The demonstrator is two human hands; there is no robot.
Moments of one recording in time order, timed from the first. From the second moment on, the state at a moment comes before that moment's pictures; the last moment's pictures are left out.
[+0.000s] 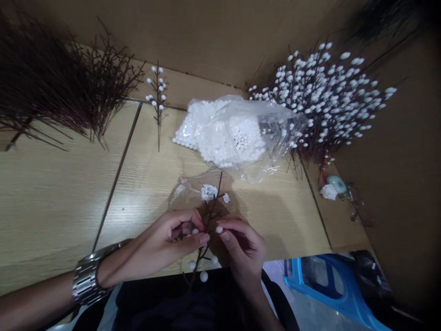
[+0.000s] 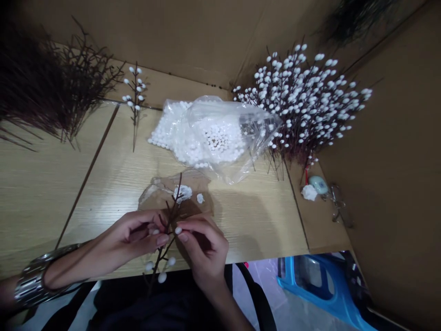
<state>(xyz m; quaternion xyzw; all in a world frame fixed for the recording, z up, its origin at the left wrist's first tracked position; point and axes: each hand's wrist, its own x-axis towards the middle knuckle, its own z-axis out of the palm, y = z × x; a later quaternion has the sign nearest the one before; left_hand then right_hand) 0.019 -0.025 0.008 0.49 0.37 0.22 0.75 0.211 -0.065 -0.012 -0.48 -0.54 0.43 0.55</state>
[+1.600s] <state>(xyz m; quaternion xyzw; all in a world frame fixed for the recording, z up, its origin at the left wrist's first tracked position) 0.017 -0.028 0.006 0.56 0.39 0.24 0.69 0.202 -0.074 -0.013 -0.48 -0.65 0.29 0.52</state>
